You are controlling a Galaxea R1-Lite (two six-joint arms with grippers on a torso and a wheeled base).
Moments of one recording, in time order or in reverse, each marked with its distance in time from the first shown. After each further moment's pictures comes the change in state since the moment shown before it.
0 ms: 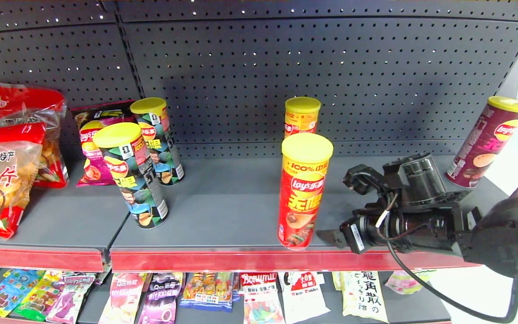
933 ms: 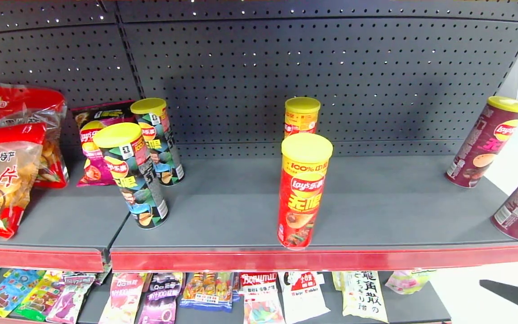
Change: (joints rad) left arm 0.000 0.000 0.000 0.000 0.000 0.000; right arm -0.201 -0.943 0.674 0.010 0.124 -0.134
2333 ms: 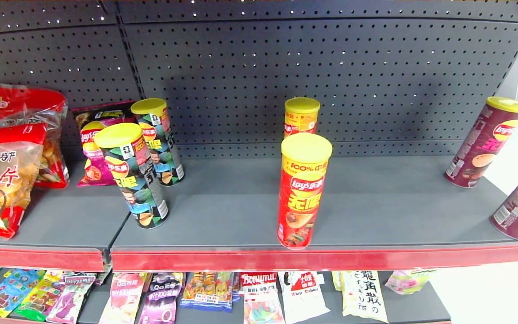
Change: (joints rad) left arm 0.000 0.000 0.000 0.000 0.000 0.000; right arm -0.320 -0.794 0.104 0.244 -0.072 0.150
